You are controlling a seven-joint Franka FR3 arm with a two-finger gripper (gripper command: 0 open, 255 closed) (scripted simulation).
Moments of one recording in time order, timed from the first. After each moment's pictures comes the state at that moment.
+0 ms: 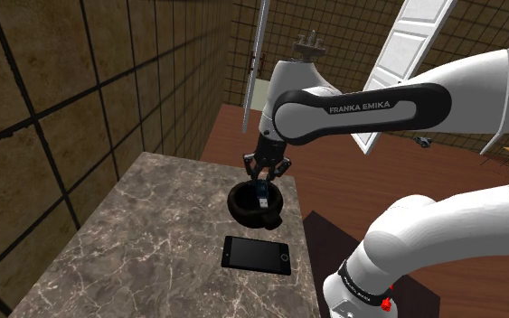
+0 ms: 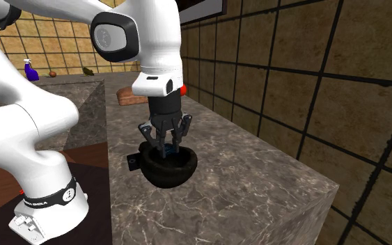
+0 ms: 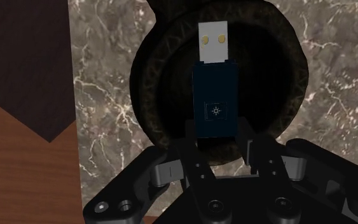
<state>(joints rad) -0.18 -0.61 0.35 -2.64 0.24 2.06 0.71</state>
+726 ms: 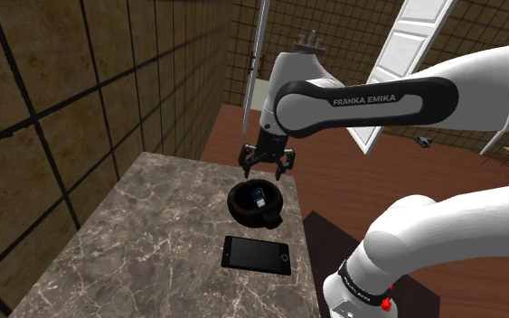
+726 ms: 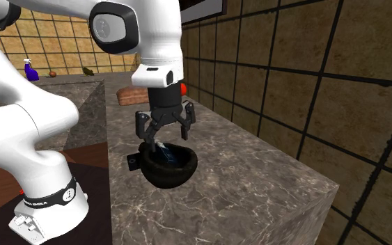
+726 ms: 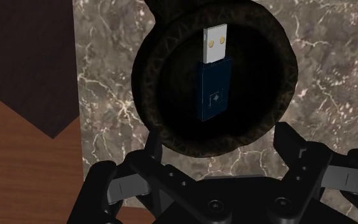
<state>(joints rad) -0.19 -0.62 0.34 -2.61 0.24 2.02 0.72</state>
